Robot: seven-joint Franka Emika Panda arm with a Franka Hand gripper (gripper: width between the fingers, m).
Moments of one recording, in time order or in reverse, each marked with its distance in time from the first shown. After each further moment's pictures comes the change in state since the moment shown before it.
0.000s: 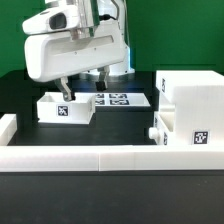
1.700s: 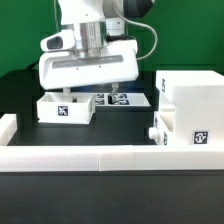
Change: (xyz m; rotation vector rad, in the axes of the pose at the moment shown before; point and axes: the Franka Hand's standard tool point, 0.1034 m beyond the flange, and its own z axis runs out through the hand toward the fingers) arm -0.053 -0.048 0.047 -0.037 -0.009 0.646
